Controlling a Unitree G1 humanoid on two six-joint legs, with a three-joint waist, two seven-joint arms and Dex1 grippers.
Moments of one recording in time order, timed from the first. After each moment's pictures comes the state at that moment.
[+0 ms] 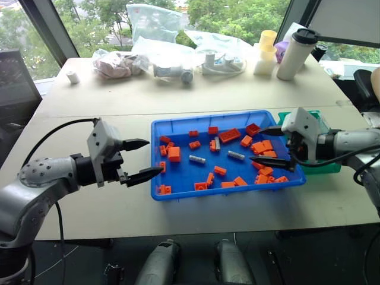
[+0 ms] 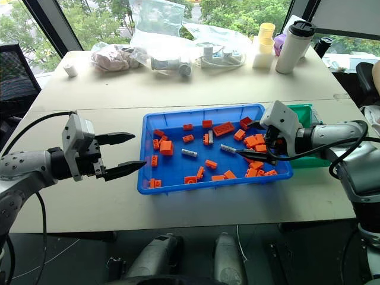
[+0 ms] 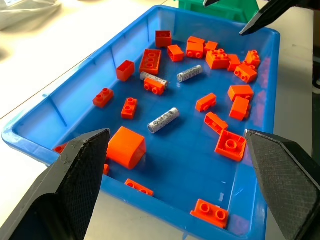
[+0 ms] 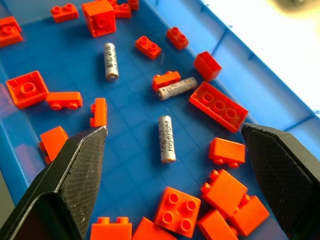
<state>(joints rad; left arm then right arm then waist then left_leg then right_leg) -0.16 0.87 0.21 -0.57 -0.78 0.72 -0.79 -0.46 -0.95 0.04 -0.27 0.41 0.63 1.03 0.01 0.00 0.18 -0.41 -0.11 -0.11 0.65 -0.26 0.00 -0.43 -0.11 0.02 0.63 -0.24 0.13</state>
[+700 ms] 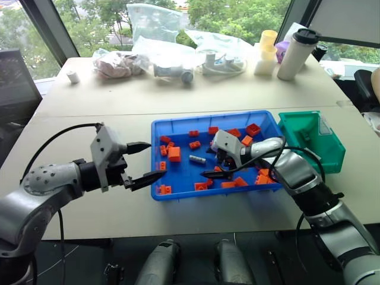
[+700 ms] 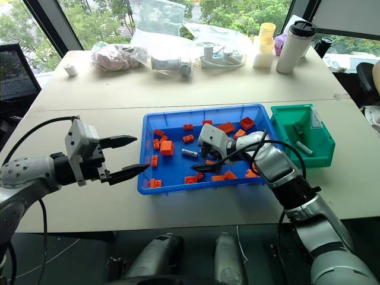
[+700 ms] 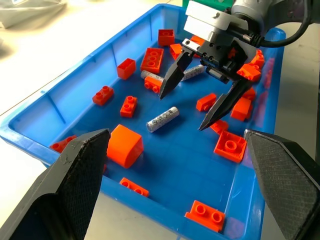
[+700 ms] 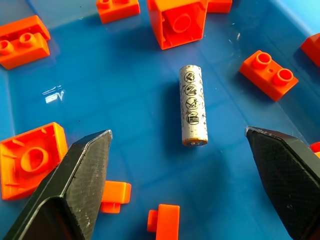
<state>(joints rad) -0.11 0.84 0.21 -0.65 -0.78 0.73 -0.71 -0.68 -0.58 0.42 0.03 0.15 0.61 0.97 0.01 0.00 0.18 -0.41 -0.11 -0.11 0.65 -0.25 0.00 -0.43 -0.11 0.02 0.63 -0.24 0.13</state>
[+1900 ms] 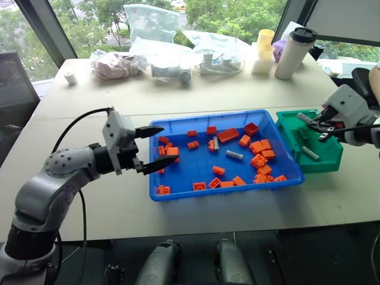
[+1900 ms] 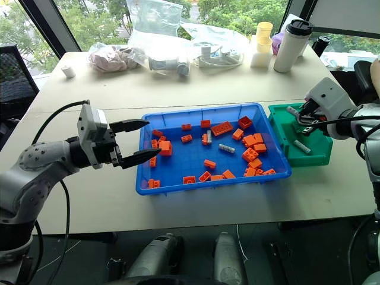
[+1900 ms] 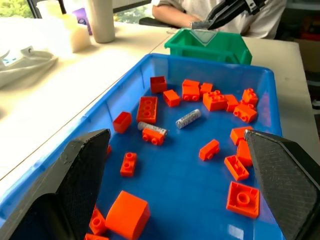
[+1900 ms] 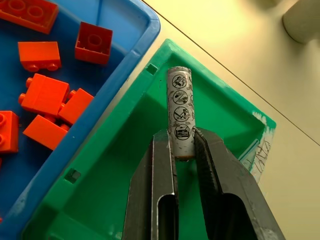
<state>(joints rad) -0.33 0.71 0.08 -0.46 -0.68 0.58 -0.81 -0.49 -1.09 -0.14 -0.03 0.09 0.78 0.92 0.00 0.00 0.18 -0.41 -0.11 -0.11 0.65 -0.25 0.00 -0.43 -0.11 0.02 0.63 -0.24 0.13</state>
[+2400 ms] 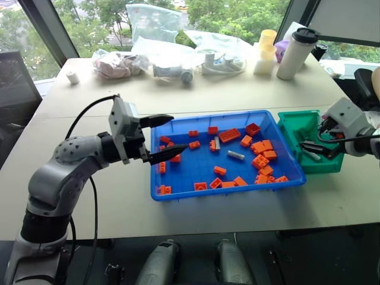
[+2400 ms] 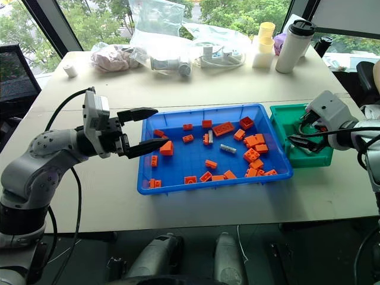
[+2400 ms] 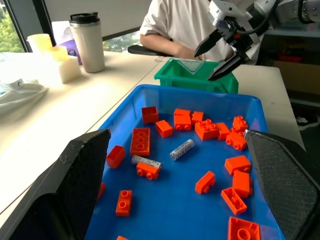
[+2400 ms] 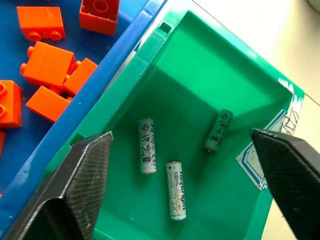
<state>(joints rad) -0.42 0.66 0.06 -0.41 -0.70 0.58 -0.85 -0.46 -1.08 -0.14 -0.06 0.16 0.80 0.91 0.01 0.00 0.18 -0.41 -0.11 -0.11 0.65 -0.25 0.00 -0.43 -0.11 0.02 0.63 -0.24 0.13</state>
